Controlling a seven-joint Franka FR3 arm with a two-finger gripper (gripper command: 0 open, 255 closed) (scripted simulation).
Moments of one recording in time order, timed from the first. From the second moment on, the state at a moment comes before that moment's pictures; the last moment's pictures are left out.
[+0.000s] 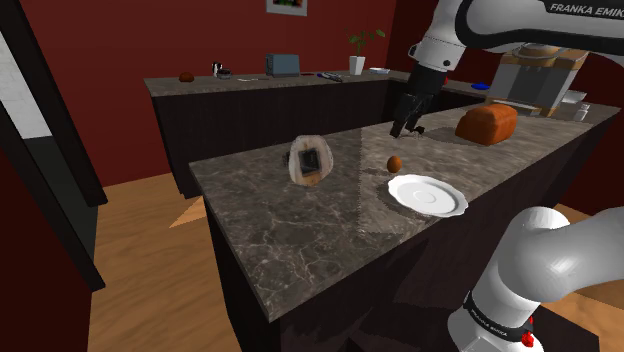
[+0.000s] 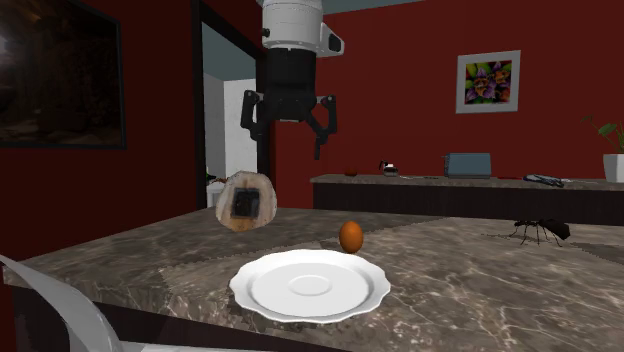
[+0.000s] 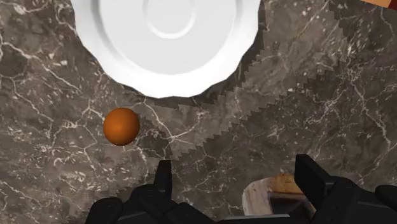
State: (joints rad) arm -0.01 -0.80 -0.05 -2.28 0.04 1.67 -0.08
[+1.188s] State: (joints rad) arm -0.07 -0.67 -0.30 -2.51 0.04 2.06 -0.25
